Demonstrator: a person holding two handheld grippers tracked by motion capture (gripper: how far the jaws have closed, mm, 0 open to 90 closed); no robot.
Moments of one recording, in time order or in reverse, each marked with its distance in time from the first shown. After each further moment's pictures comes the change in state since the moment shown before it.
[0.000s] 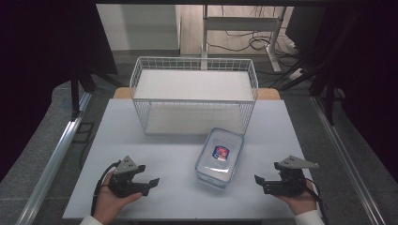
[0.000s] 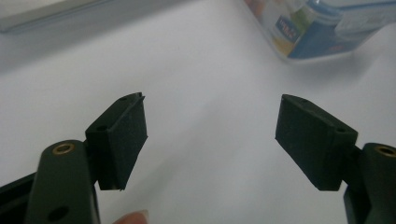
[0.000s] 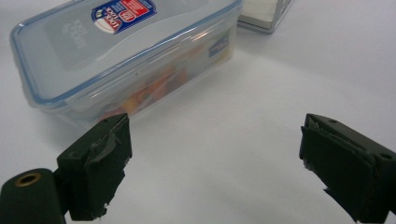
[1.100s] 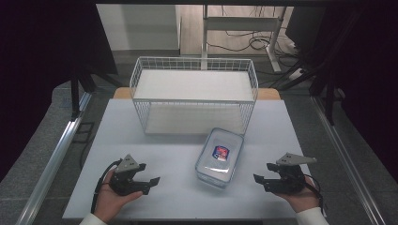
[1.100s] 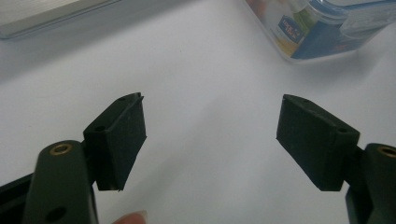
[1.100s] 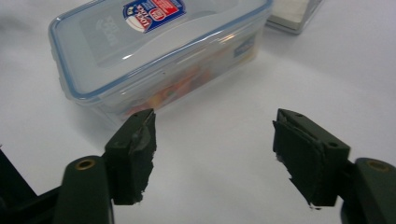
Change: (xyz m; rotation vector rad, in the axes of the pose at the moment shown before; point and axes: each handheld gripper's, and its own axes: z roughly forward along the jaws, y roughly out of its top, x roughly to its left) left arm 0.004 0.000 0.002 0.017 -0.008 0.013; right arm 0.004 0.015 -0.002 0.056 0.086 -0.042
